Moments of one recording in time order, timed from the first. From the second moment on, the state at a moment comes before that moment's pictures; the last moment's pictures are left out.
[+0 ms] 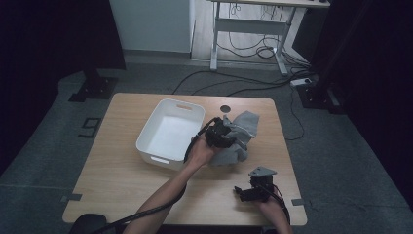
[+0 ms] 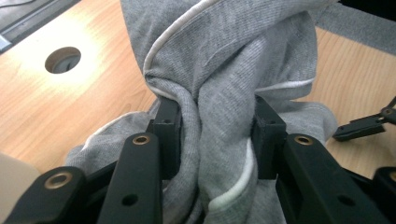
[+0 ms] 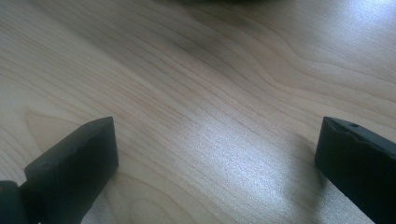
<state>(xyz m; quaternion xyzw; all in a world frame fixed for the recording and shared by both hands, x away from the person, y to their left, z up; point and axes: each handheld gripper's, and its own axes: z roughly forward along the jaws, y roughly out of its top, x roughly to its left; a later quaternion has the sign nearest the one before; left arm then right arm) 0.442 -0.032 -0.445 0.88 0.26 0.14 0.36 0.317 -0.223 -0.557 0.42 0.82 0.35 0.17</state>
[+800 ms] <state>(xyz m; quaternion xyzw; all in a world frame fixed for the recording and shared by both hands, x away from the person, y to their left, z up) 0.444 -0.042 -0.503 0.90 0.28 0.11 0.32 0.317 -0.223 -0.557 0.42 0.82 0.35 0.17</state>
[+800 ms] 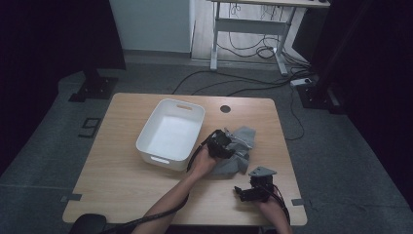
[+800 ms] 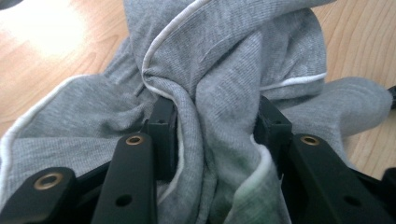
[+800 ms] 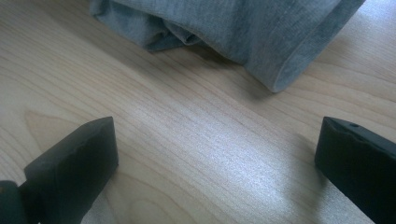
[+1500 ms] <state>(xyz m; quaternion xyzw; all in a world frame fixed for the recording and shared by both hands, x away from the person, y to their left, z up) 0.443 -0.047 -0.501 0.90 0.27 0.13 0.31 0.317 -0.223 -0.557 0.42 0.82 0.35 0.17</state>
